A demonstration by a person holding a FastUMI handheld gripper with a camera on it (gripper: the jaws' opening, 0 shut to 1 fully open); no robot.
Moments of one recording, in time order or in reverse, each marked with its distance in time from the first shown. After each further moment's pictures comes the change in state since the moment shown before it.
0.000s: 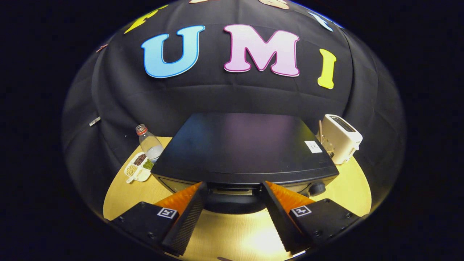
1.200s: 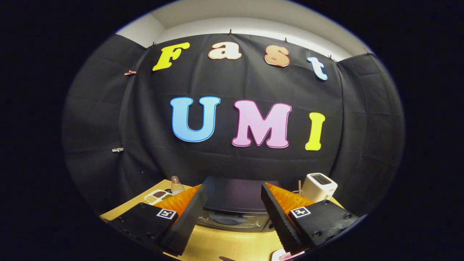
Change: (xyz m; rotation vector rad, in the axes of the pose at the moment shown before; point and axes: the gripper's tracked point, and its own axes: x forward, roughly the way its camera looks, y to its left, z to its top) arm -0.165 0.005 0.107 -0.096 -0.502 0.105
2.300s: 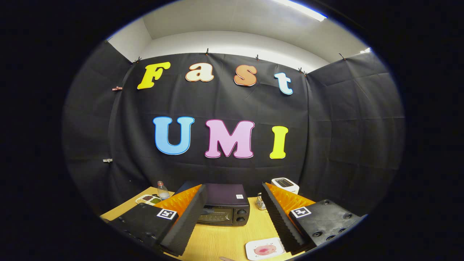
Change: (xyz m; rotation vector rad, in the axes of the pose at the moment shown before) arm -0.160 -0.090 0.049 -0.007 -0.144 -0.189
